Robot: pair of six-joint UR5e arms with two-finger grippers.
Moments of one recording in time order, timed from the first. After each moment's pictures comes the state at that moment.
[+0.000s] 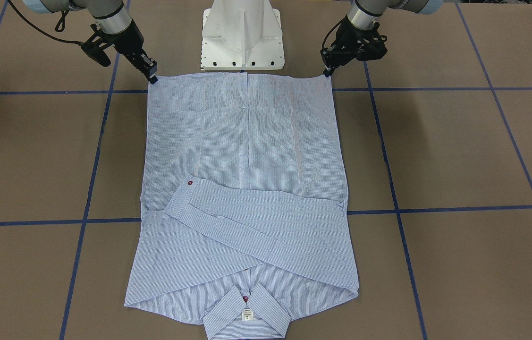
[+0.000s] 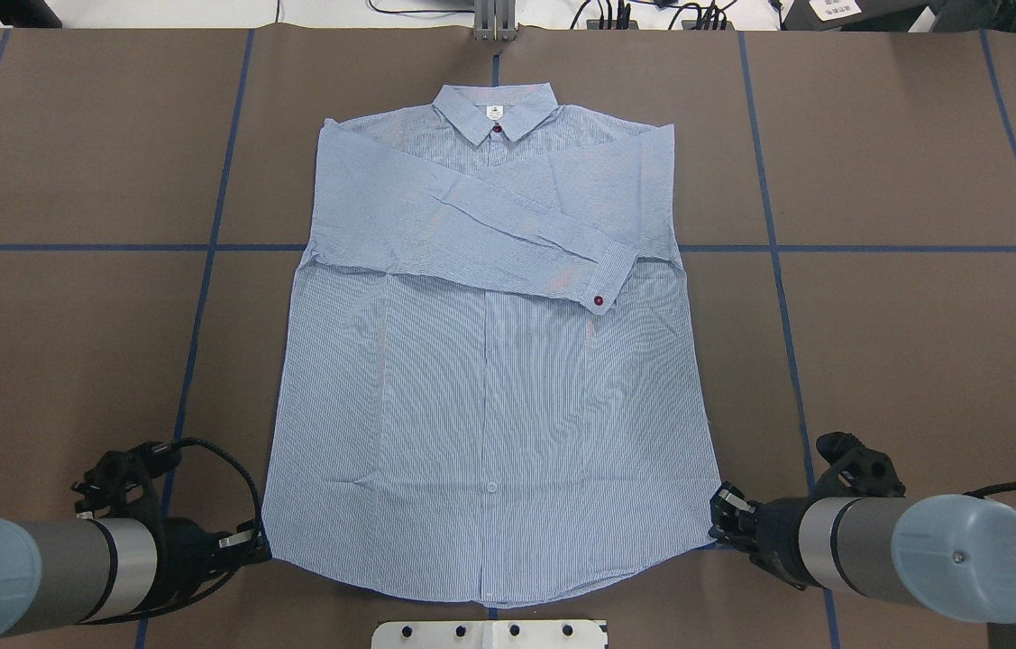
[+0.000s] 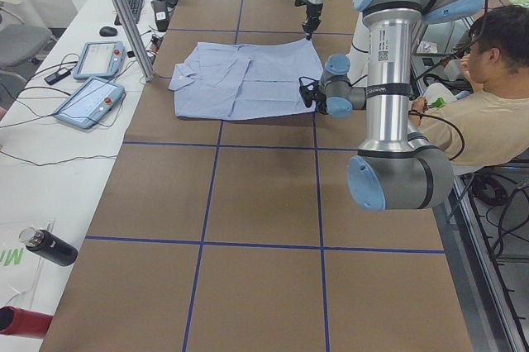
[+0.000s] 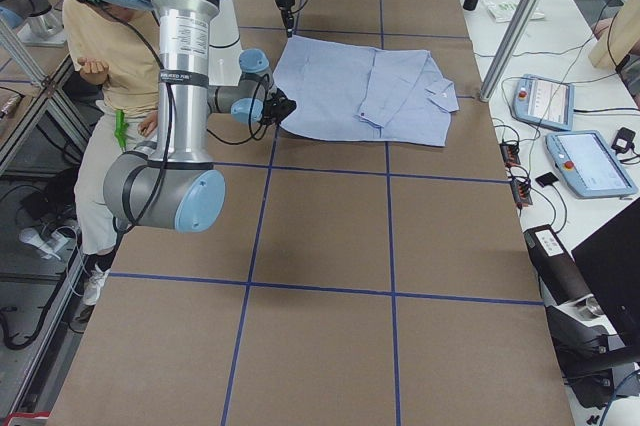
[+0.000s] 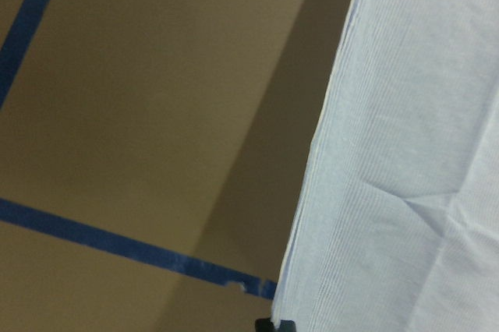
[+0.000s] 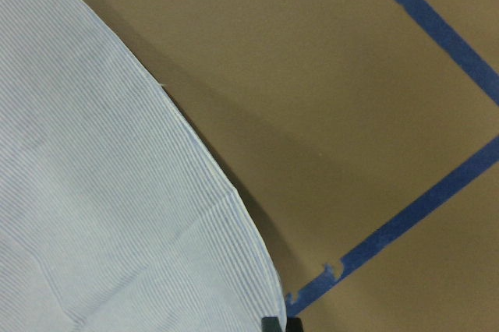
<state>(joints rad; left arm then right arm) -0.16 -1.48 -2.19 -2.14 -1.61 -1.87 0.18 -1.68 2.20 -1.10 1.61 2.22</state>
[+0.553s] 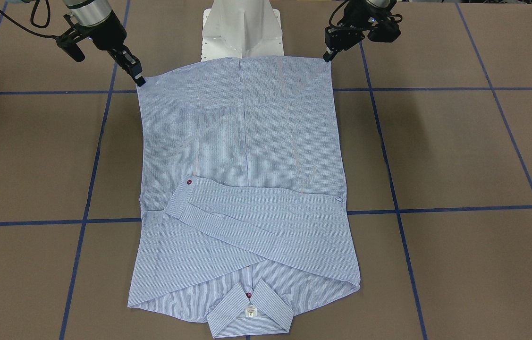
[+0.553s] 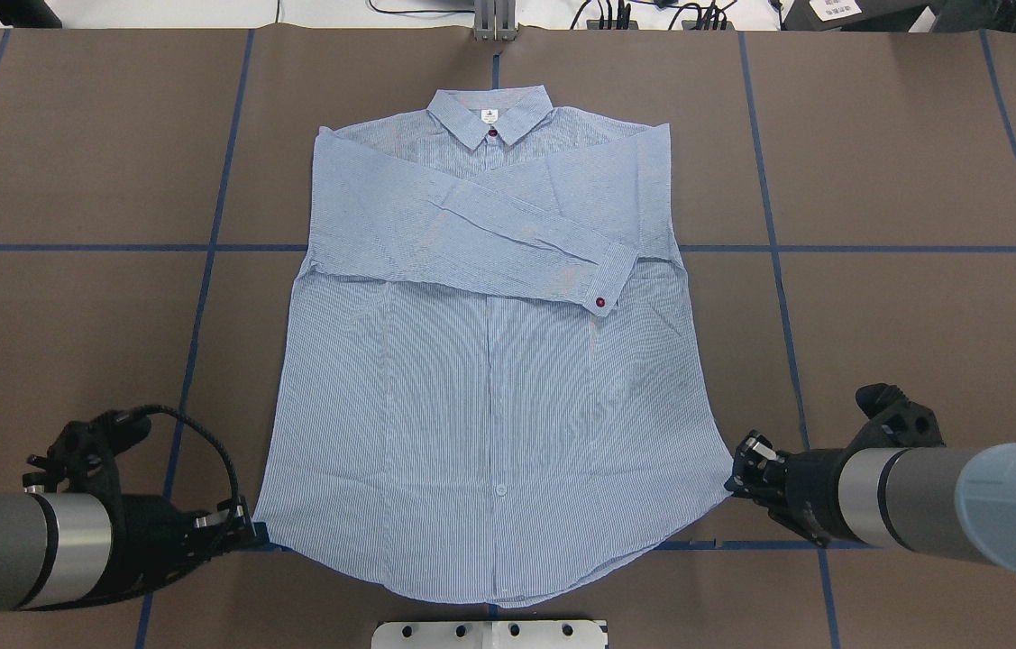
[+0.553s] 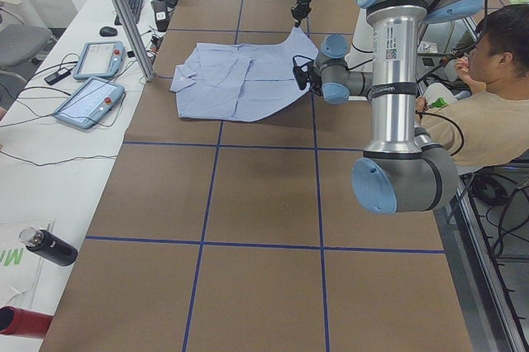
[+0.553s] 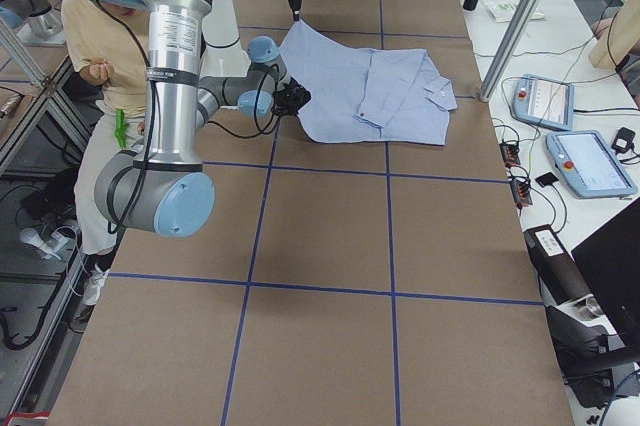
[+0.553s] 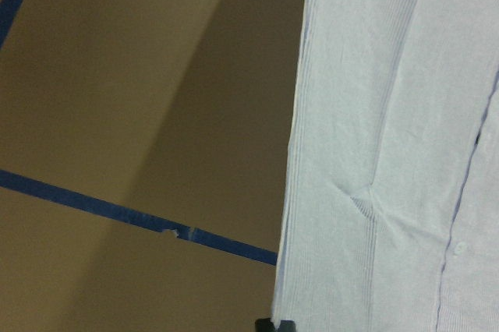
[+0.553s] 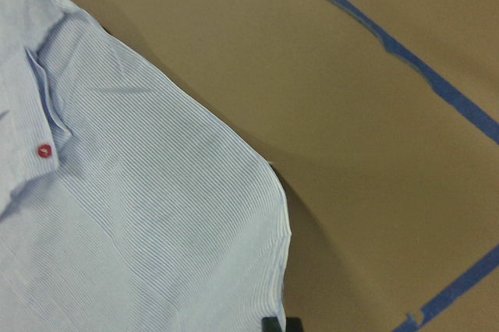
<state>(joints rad) -0.32 -1.51 -2.28 -2.14 -1.72 -1.85 0.35 -1.68 2.25 -1.10 1.65 2.22</state>
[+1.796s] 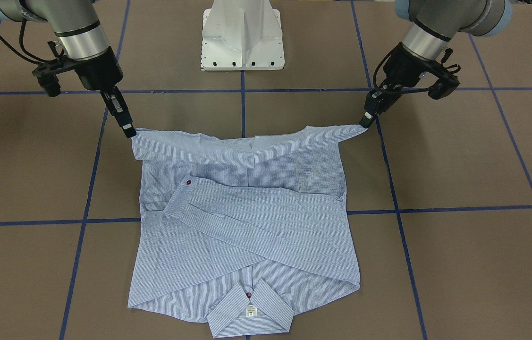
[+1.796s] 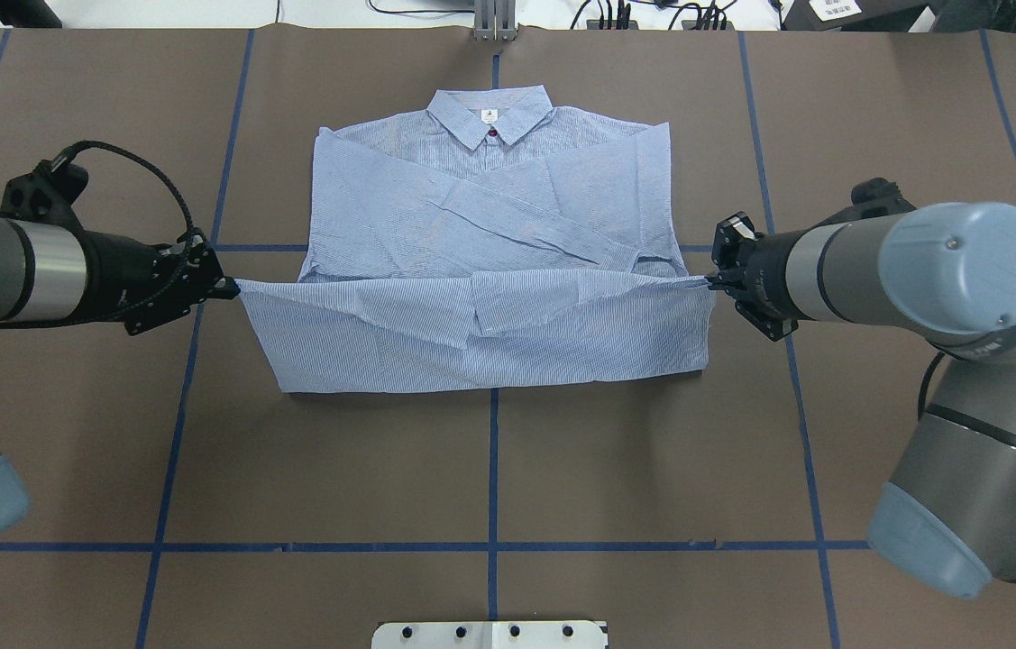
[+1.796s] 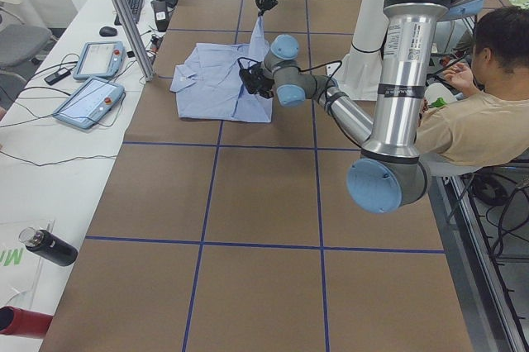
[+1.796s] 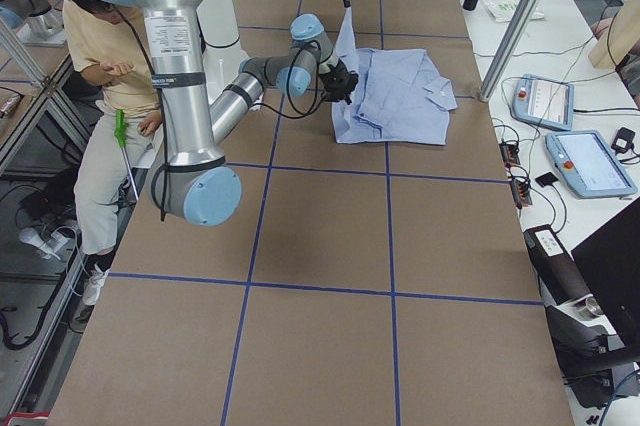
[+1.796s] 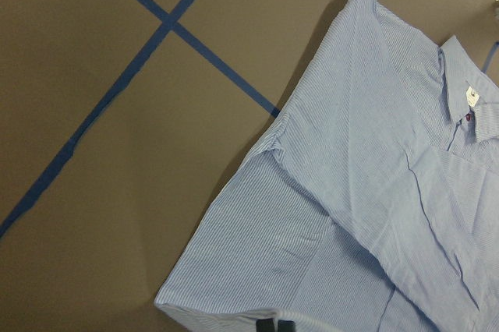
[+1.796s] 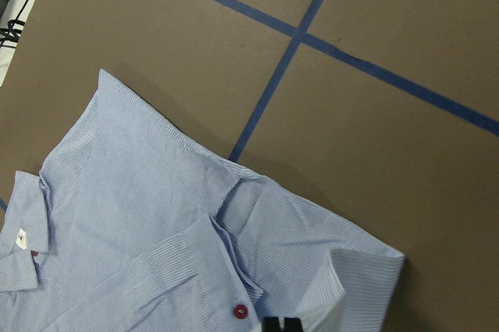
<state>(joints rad) -0.73 -1.75 -1.99 -2.15 -1.88 -1.84 0.63 -1.30 2.09 -1.39 1.67 2.23</state>
